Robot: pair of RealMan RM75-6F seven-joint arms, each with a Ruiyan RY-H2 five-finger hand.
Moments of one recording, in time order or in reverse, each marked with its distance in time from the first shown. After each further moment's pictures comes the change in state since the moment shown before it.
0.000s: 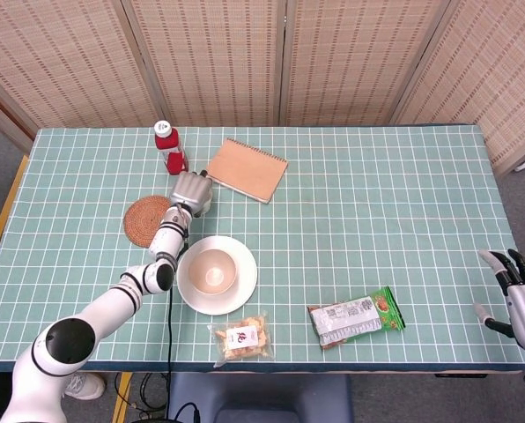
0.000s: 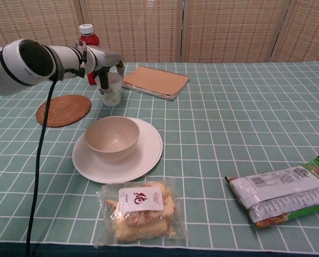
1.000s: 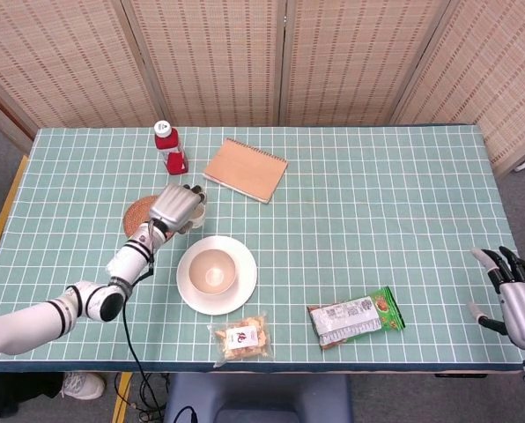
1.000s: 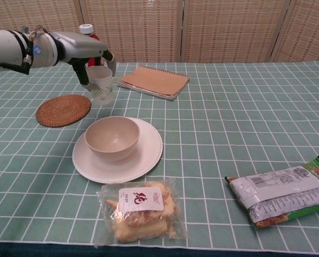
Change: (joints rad) left arm 0.202 0.411 0.047 -0.665 0.425 0.199 -0.218; right arm 0.013 -0.002 0.002 -0.009 -0.020 -0.004 -0.006
